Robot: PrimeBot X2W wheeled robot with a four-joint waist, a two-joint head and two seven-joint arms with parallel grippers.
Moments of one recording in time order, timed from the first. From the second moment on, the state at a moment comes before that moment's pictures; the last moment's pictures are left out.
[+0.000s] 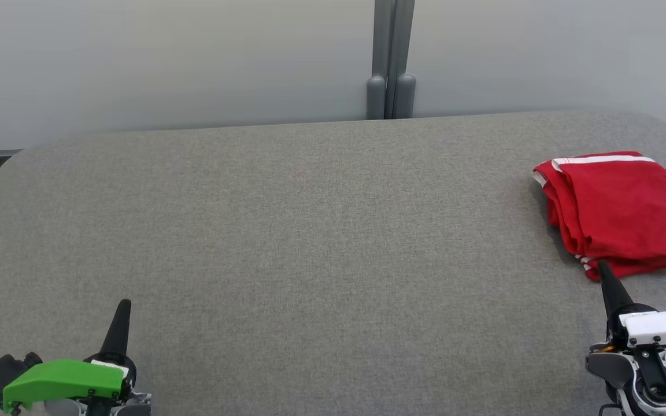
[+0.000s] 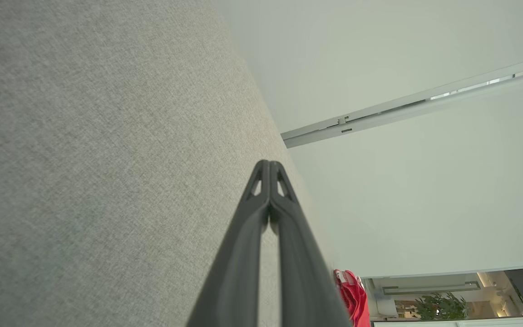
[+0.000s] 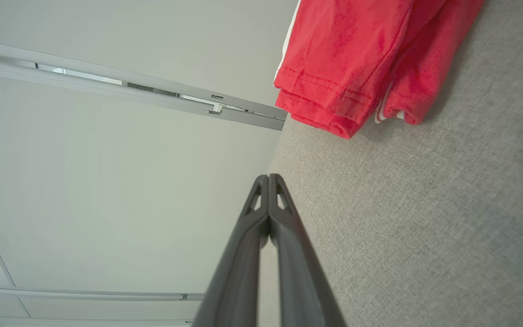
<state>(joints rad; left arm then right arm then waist) -0.01 0.06 0.02 0.28 -1.32 -0.07 0.04 -0.02 -0.06 -0.12 0.30 1.30 0.06 0.05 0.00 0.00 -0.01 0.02</state>
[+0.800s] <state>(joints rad) -0.06 0.04 0.09 0.28 -1.60 -0.12 0.11 -0.06 -0.04 -0.15 0.29 1.59 0.12 0.12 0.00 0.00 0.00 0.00</state>
